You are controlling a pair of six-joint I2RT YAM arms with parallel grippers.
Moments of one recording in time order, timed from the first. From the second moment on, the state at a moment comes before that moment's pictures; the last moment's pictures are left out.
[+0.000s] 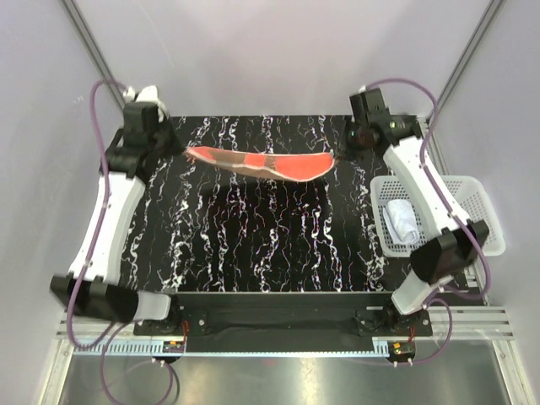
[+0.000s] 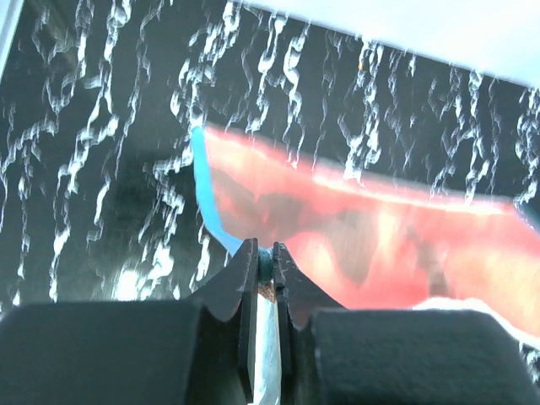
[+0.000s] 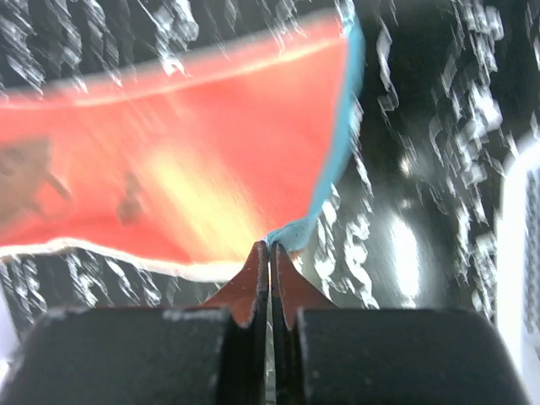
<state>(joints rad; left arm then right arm) -0.15 1.41 1.64 -0.76 -0.09 -0.35 0.35 1.71 1.90 -1.03 0.04 0.57</state>
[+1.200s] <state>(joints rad) -0.07 0.77 0.34 -0.58 -0.05 -0.90 0.36 1.33 0.67 -0.52 -0.13 0.76</state>
